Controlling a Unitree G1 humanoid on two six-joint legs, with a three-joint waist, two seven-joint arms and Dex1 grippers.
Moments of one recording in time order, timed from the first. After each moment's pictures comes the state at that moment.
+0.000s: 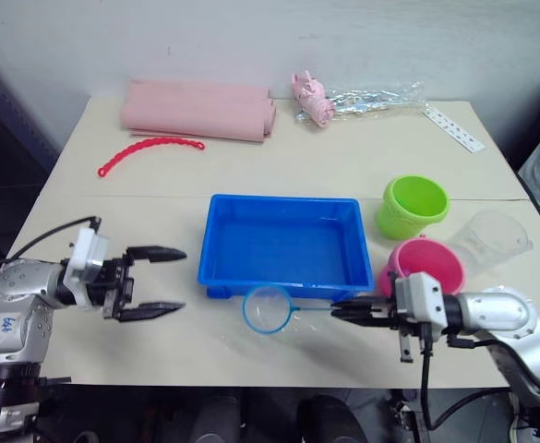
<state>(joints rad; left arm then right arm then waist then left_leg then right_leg) -0.14 0.80 0.24 -0.04 -0.60 0.17 -1.49 -0.04 -0.83 0.12 -0.27 0.39 -0.04 1.17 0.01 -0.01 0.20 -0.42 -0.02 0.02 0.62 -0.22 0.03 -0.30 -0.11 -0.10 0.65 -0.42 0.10</state>
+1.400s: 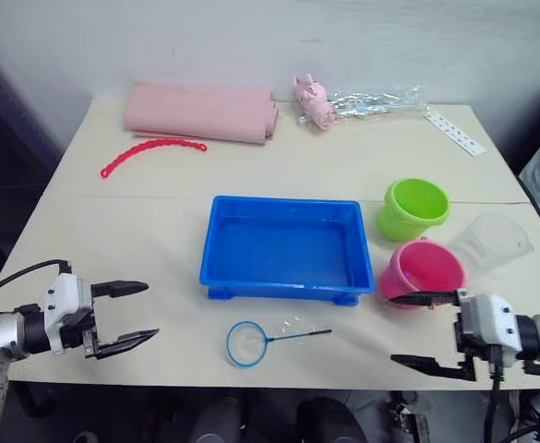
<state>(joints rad) 0.16 0.83 0.40 -0.04 -0.44 0.03 -1.23 0.27 -0.96 -0.36 -0.32 0.48 -0.04 1.29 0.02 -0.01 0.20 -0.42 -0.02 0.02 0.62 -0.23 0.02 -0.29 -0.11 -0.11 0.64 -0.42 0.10</state>
